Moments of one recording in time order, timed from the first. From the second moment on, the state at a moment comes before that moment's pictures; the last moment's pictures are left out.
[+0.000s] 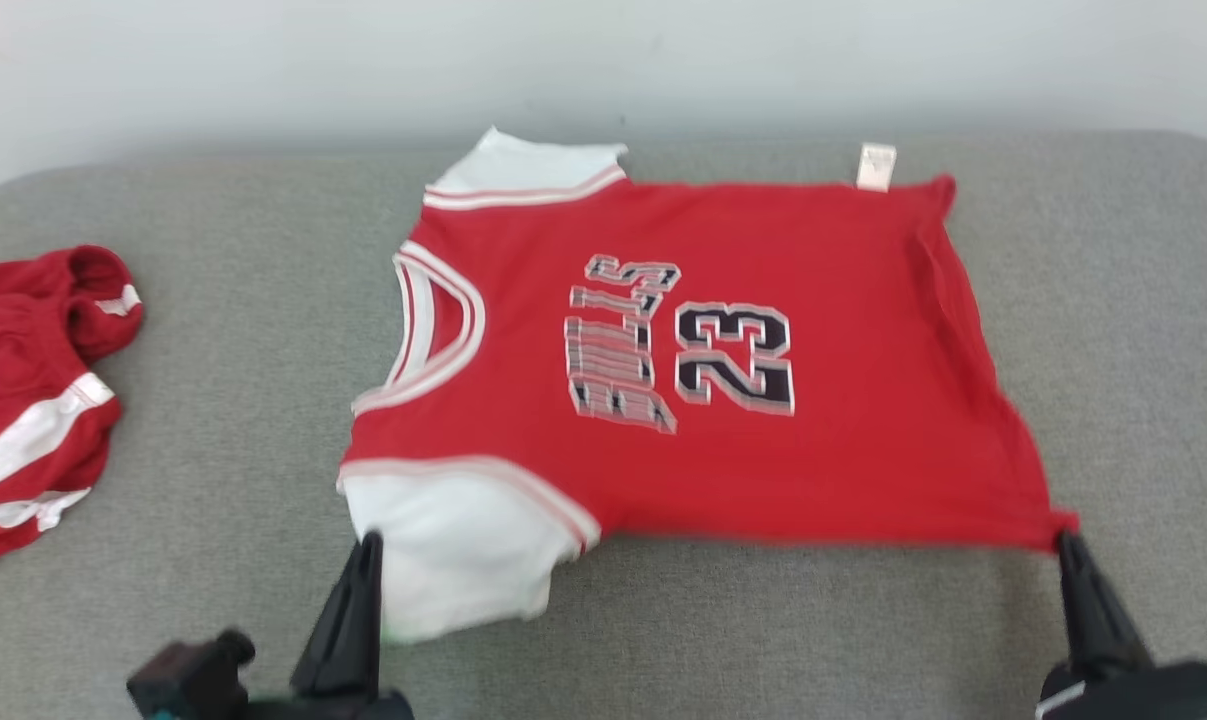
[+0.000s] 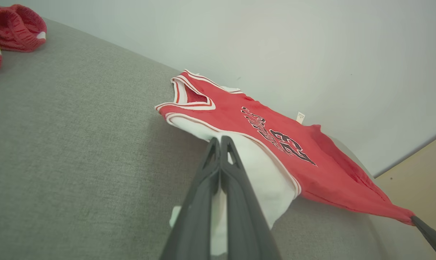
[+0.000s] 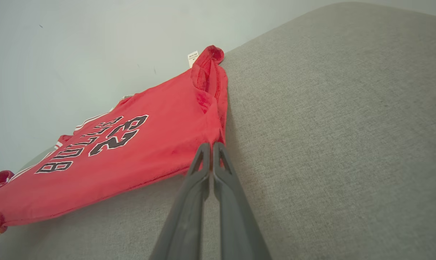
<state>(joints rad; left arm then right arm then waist) -0.09 0.35 -0.45 -0.02 -0.86 0.12 -0.26 -0.02 -0.29 0.06 0.23 0.74 0.13 -0.16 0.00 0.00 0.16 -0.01</state>
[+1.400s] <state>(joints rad) -0.37 0.32 -0.41 0.26 -0.81 -0.01 -0.18 -0.27 -0.17 -0.03 0.30 0.63 0.13 0.02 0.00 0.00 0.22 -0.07</state>
